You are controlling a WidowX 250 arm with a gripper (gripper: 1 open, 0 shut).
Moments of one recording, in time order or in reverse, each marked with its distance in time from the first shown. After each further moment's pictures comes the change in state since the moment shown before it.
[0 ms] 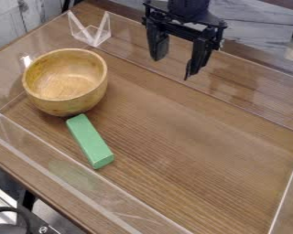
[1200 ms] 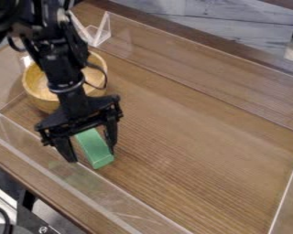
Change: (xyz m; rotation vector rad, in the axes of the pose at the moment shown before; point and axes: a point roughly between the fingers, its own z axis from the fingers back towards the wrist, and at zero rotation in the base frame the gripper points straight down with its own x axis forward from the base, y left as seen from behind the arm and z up) arm -0.104 0.062 -0.102 -0.164 -0.017 1.024
